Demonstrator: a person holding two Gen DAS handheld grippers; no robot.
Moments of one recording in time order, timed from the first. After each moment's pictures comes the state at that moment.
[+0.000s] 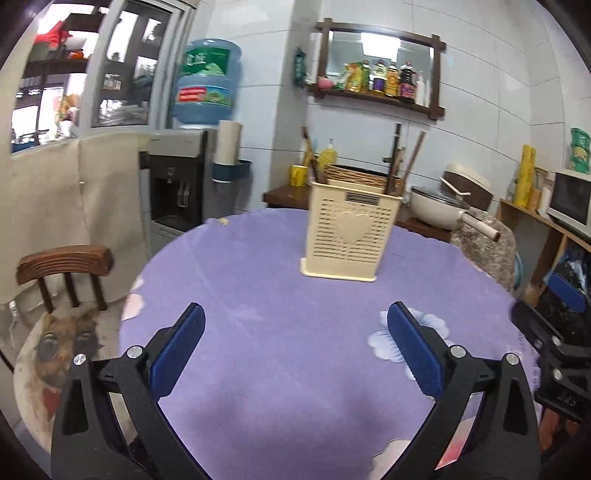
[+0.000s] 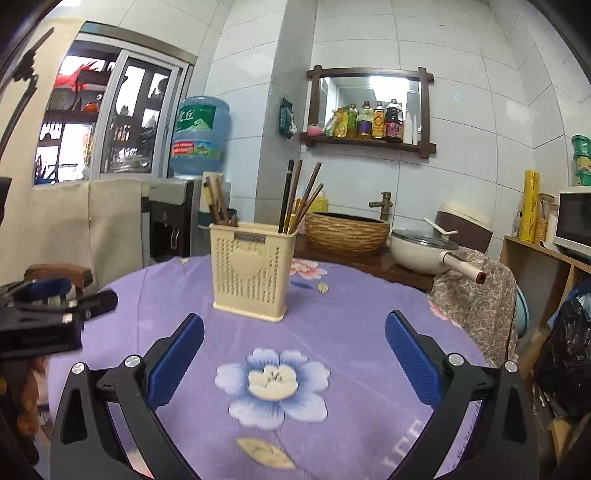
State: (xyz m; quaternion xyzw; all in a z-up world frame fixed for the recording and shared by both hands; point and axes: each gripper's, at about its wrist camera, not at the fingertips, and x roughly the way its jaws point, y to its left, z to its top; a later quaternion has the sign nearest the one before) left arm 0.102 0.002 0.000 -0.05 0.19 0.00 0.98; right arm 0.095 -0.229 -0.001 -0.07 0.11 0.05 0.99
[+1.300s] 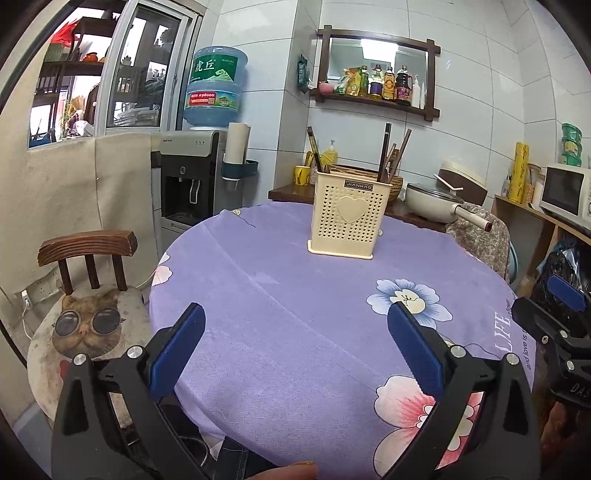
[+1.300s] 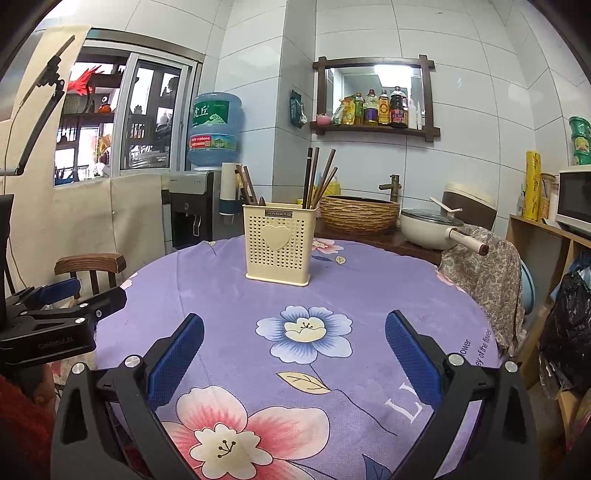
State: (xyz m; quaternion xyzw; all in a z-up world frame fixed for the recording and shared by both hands) left arm 0.036 0.005 -0.013 -0.05 0.19 -0.01 0.98; right arm 0.034 -0.223 -0.011 -0.03 0.13 0.08 0.99
